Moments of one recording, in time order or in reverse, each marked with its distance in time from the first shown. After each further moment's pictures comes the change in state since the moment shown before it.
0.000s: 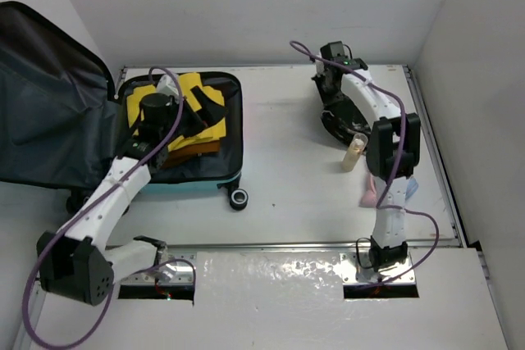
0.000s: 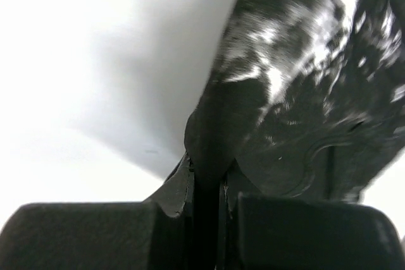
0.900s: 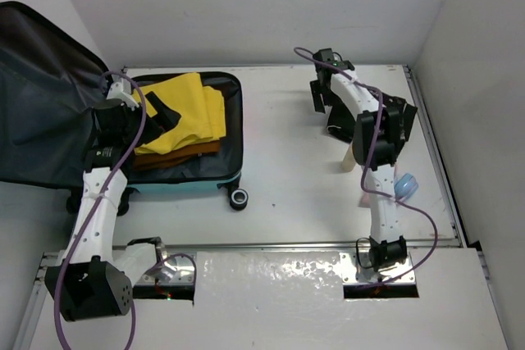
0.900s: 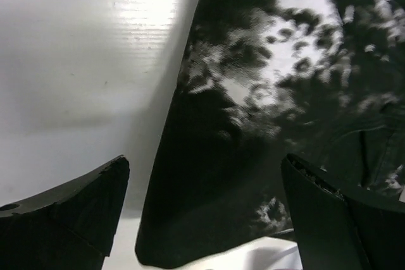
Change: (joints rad) left arm 0.360 -0.094 0.014 -0.230 0.013 0.211; right arm -0.005 0.232 0.219 -0.066 0.332 0.173
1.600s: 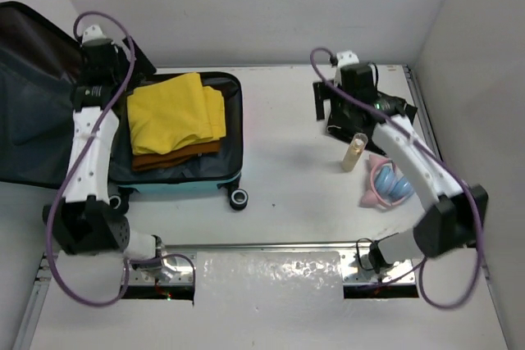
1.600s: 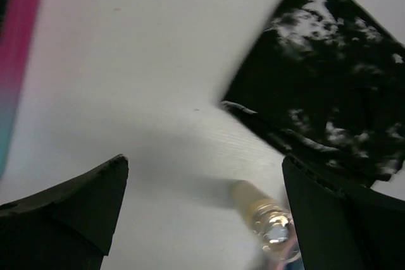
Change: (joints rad) left arm -0.008 0.470 0.654 -0.152 -0.446 0.096; right arm 0.177 -1.057 -0.932 0.401 -0.279 0.008
